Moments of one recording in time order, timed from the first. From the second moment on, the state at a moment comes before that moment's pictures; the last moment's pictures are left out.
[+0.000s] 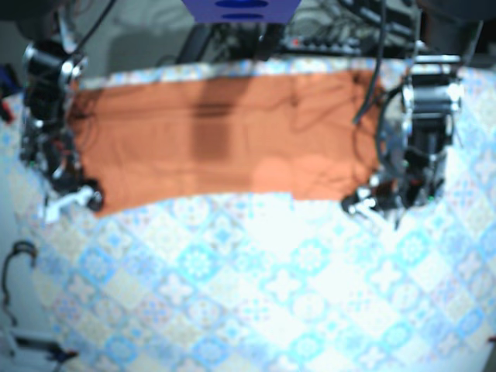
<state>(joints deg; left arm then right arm) -29.3 -19.7 -0.4 24.4 -45.0 -31.9 44.0 19.5 22.6 22.1 31.2 27.9 34.0 -25.7</state>
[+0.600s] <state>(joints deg) -29.3 -19.7 -0.4 24.4 -45.0 -31.9 44.0 20.0 21.4 18.2 31.2 28.3 34.1 -24.6</state>
